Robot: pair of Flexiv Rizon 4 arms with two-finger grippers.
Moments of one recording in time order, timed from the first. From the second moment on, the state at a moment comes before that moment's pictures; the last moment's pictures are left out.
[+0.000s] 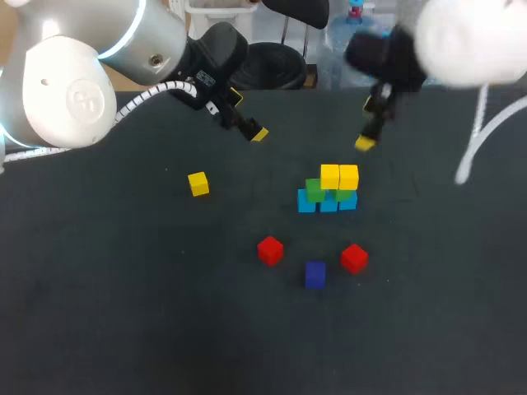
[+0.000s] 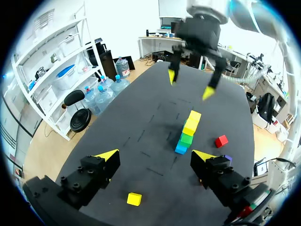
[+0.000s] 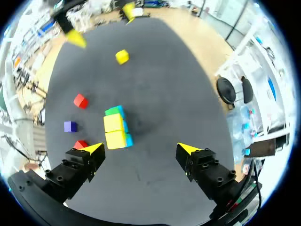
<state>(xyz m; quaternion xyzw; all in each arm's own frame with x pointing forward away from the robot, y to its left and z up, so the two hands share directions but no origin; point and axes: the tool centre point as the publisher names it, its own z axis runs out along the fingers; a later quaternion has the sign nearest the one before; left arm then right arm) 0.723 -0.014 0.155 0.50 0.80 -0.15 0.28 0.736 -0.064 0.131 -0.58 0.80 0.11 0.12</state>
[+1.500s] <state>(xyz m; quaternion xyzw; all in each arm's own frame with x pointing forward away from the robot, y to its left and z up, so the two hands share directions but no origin) 0.724 0.069 0.142 0.48 0.85 -0.05 0.23 0.779 -0.191 0.213 -0.32 0.84 0.11 0.43</state>
